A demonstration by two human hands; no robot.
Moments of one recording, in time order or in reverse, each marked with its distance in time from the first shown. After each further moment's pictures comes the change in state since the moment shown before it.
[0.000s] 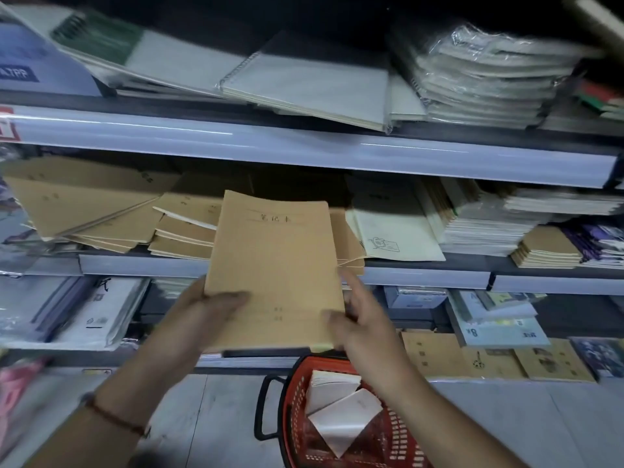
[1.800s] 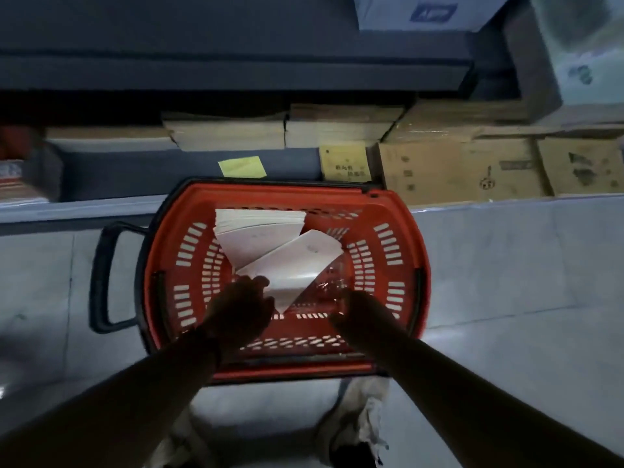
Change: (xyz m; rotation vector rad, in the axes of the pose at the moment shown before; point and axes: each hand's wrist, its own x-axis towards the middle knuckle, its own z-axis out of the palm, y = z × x) left_hand 0.208 -0.587 0.204 1.336 -0.282 -0.156; right_hand 0.034 0.594 -0.079 -0.718 -0.287 0.666
